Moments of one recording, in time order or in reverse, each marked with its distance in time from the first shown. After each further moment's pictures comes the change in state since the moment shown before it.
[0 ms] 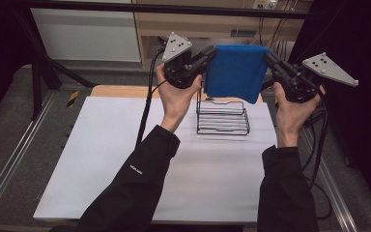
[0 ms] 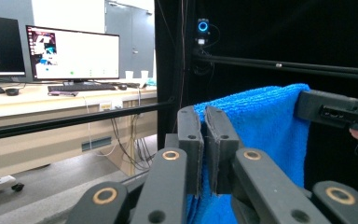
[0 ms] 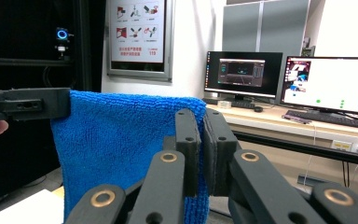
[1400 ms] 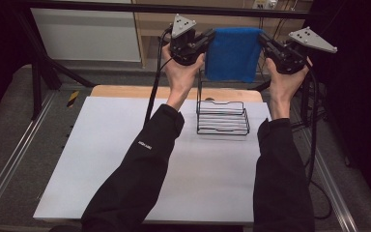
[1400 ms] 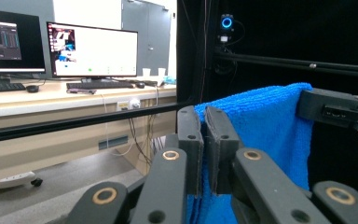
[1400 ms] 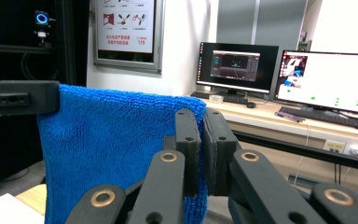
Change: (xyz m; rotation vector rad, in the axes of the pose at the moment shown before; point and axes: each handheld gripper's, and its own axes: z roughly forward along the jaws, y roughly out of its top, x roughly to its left) left arm 0.043 -0.001 0.057 0.030 0.069 0.008; right arm -0.039 -0.004 0.073 0.048 -0.017 -0.020
